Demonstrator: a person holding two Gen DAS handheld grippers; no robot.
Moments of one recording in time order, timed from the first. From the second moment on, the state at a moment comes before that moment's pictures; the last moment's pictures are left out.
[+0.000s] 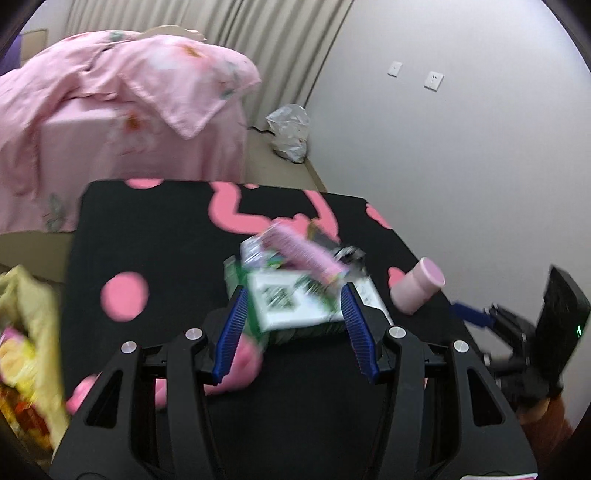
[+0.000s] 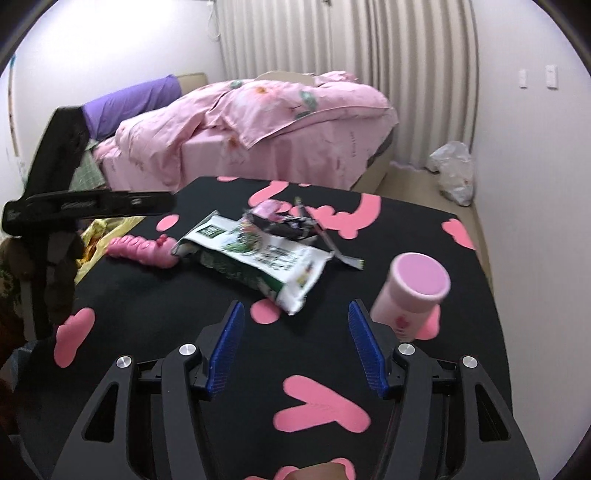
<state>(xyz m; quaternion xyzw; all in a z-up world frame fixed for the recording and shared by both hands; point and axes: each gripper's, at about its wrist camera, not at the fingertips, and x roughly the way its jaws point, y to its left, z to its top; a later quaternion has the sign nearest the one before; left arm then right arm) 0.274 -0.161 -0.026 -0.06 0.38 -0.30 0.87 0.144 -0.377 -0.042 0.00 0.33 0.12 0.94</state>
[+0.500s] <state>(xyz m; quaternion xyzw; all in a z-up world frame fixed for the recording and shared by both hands) 0.336 -0.215 -0.064 -0.06 0.46 -0.27 0.84 0.162 -0.384 -0.027 -0.02 0.32 0.06 0.95</state>
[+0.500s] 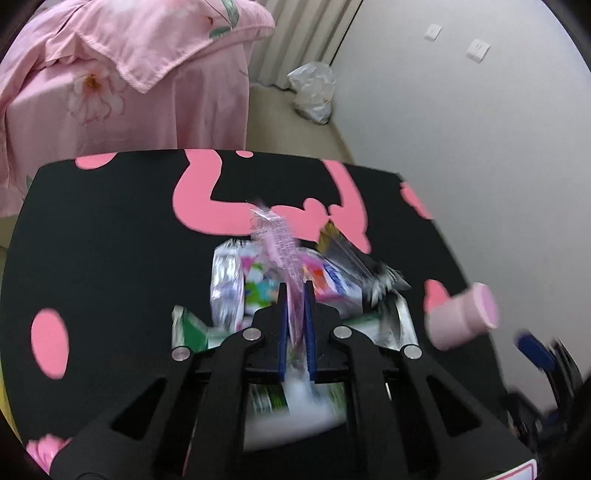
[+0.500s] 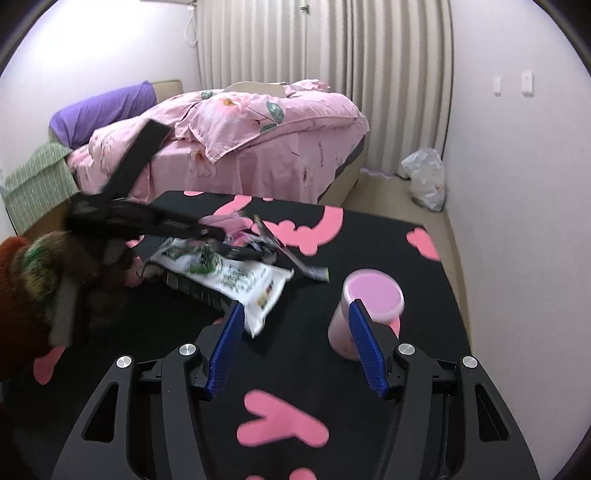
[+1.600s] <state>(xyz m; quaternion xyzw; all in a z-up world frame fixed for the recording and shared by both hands) 0.177 -0.105 -0.062 -0.05 0.46 -0.28 0.84 0.235 -0.333 -0.031 -0.02 0.37 0.13 0.92</state>
